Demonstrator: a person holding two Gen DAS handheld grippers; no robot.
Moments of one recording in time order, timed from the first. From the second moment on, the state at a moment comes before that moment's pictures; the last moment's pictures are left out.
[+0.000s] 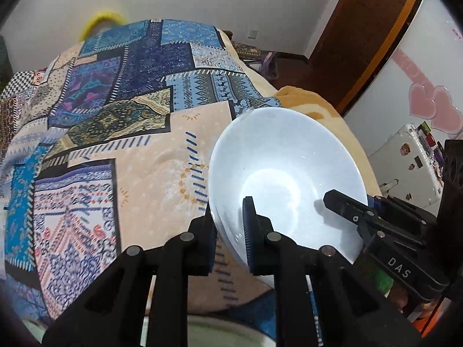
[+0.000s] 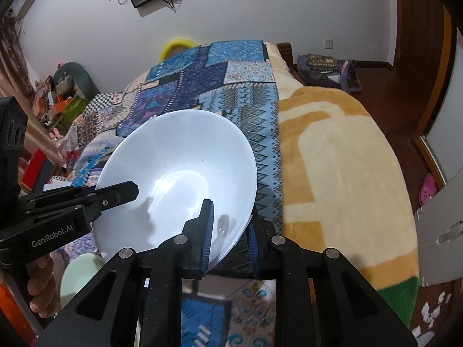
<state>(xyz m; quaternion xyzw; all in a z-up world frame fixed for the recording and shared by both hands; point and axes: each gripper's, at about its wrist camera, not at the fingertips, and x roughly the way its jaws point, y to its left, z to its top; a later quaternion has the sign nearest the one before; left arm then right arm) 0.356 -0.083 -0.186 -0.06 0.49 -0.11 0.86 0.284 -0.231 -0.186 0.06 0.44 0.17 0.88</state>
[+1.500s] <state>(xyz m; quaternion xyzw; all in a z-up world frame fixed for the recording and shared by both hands) 0.153 0.059 -0.130 -0.12 0.45 -0.03 0.88 0.163 -0.090 -0.153 0.02 0.40 0.27 0.87</state>
